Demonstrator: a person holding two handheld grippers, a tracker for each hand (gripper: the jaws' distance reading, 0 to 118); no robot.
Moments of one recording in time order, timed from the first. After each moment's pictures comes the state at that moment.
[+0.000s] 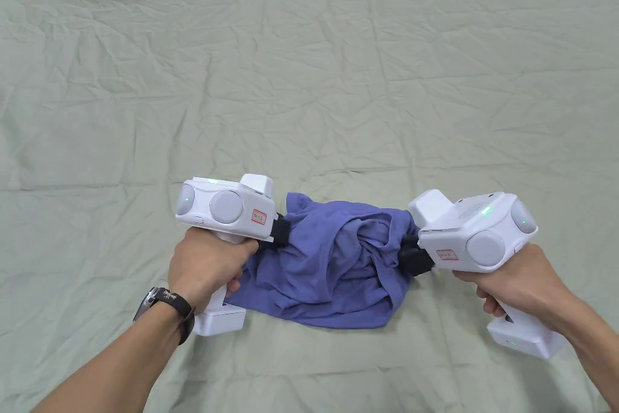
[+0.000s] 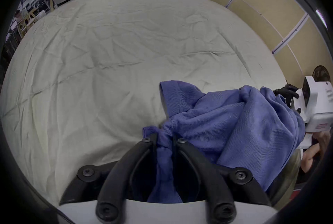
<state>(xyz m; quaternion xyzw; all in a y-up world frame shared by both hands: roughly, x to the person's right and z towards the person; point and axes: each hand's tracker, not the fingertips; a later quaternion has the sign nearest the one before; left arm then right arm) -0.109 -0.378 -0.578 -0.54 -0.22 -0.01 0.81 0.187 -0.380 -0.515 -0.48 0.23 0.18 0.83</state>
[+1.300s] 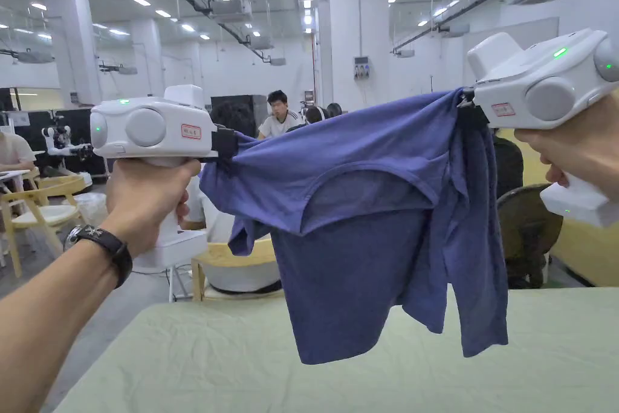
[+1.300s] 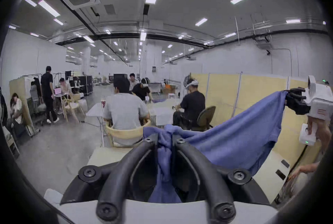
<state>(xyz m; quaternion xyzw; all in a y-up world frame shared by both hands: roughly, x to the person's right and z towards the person) -0.262 0.206 -0.496 -0.07 -0.12 0.00 0.99 0.147 0.239 -0.468 -0.02 0.04 0.27 0.96</state>
